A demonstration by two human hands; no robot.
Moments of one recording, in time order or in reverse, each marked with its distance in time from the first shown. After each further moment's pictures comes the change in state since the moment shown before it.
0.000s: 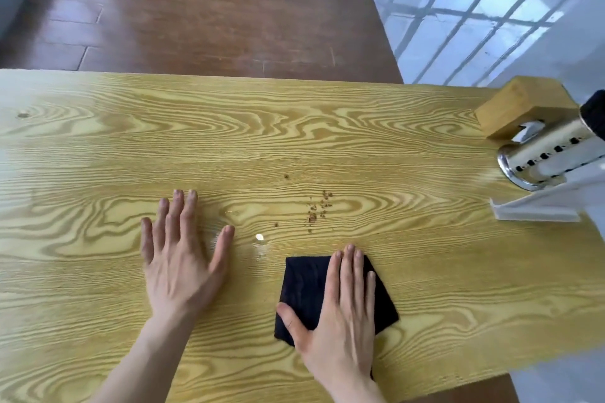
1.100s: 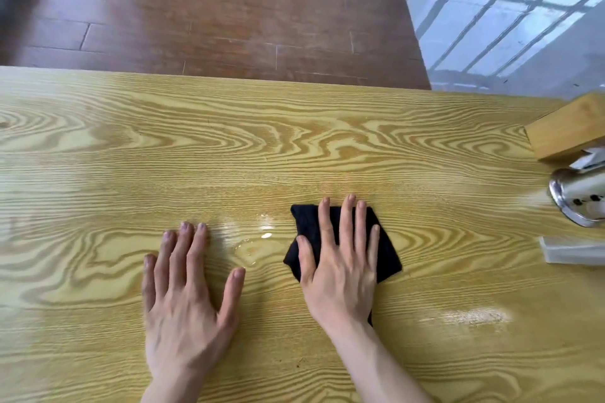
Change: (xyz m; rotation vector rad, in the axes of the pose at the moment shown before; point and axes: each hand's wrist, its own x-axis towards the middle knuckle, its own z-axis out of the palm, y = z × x) left_hand 0.017 0.003 0.005 0.013 -0.112 -0.058; right_hand 0.141 -0.039 0.014 -0.052 0.024 -0.003
